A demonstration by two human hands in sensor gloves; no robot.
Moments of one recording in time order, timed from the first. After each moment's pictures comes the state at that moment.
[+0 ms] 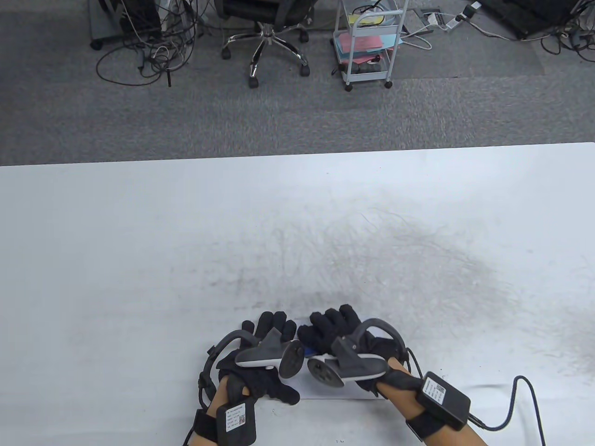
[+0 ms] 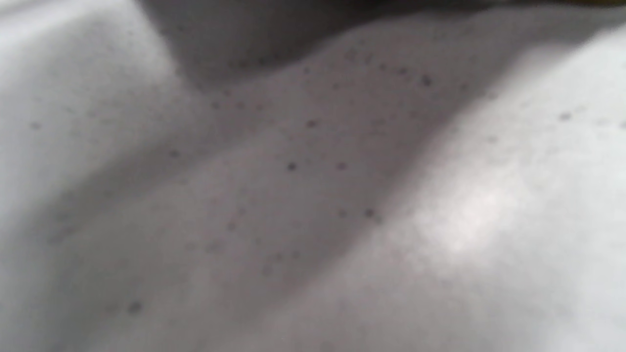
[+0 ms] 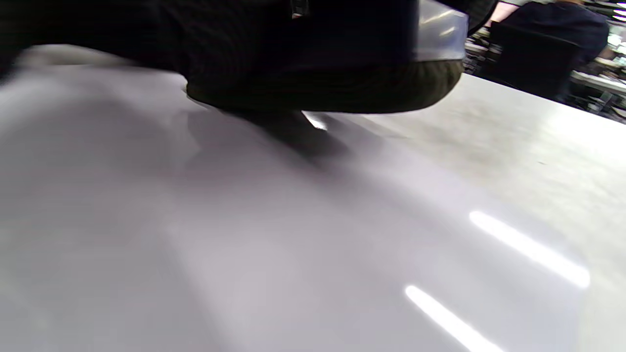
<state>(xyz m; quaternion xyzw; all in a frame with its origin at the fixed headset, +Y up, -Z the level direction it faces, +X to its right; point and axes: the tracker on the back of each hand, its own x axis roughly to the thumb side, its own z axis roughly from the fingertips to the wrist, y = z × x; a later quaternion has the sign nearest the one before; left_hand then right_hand) -0.094 -0.800 -0.178 -0.34 -0.29 -0.12 0.89 0.058 -0.746 -0.192 -0.35 -0.09 -0.92 0.15</state>
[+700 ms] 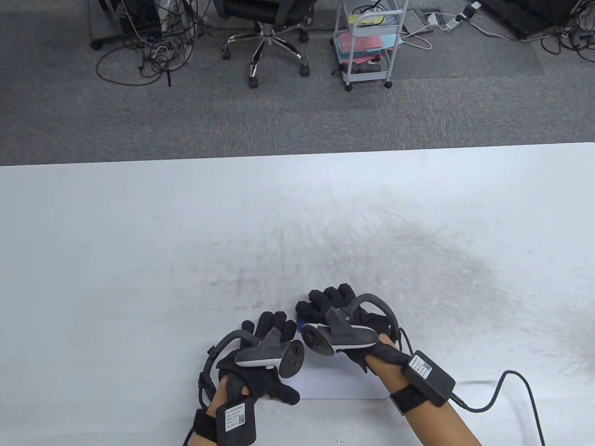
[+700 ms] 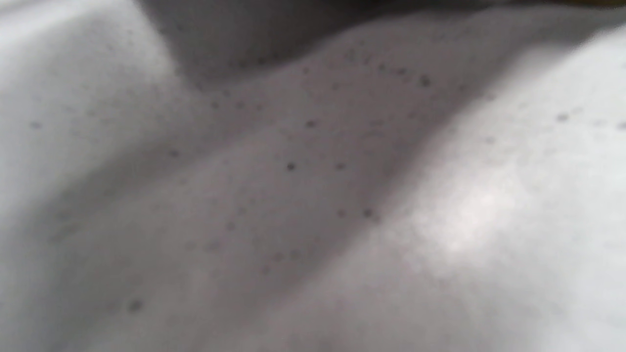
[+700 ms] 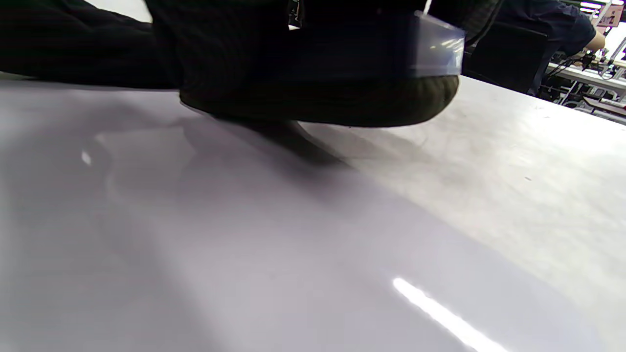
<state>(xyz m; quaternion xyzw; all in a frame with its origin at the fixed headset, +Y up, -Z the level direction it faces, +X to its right) -0.094 -0.800 -0.178 -0.34 -0.29 -0.12 0.89 0.042 -0.742 -0.213 -0.33 -0.09 -0.93 0.15</state>
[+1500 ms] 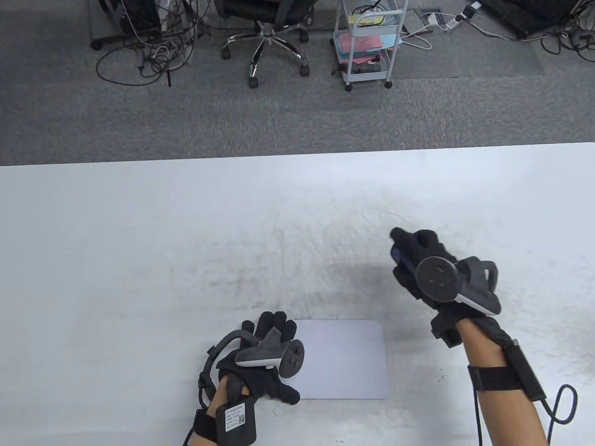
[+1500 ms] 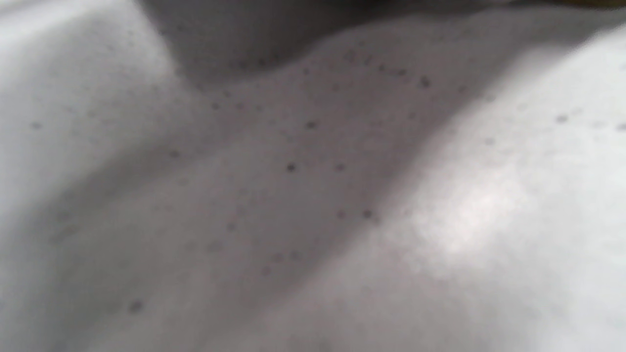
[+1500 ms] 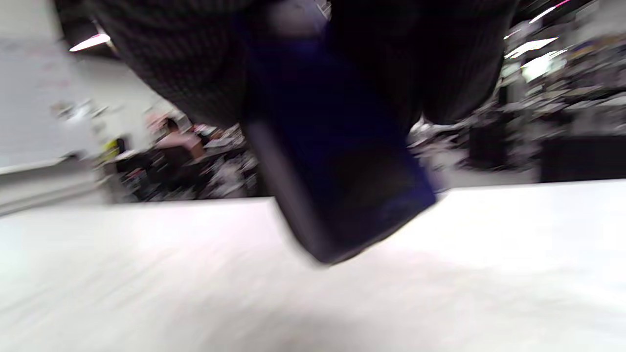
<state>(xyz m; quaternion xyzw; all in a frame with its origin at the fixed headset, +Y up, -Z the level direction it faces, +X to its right) -0.094 -0.800 -0.178 -0.34 -0.29 -0.12 0.89 0.245 -0.645 -0.259 -0.07 0.08 -0.99 -0.06</state>
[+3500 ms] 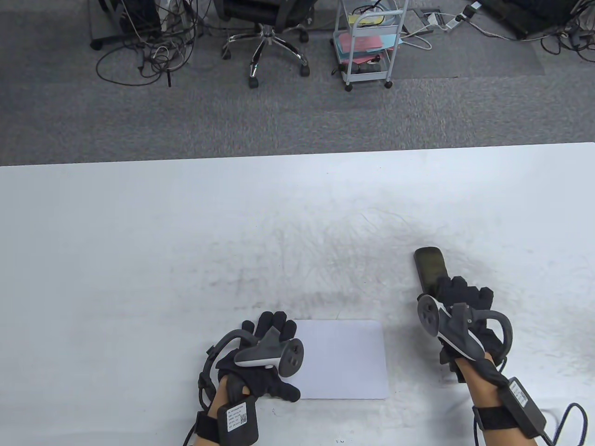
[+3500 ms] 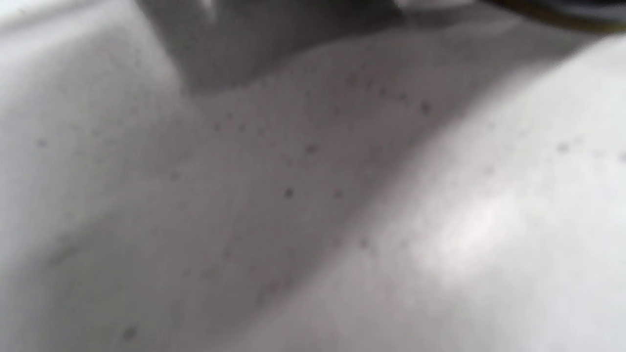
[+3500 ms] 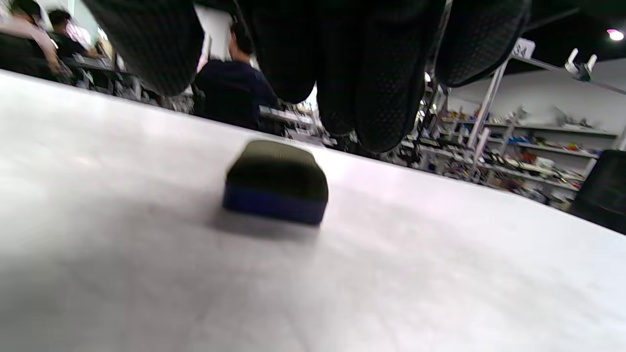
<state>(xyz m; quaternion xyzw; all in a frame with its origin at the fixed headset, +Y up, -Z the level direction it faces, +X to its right) -0.096 -0.791 -0.180 -0.32 -0.27 -0.10 0.90 0.248 -0.725 -0.201 0.02 0.05 -0.99 0.11</state>
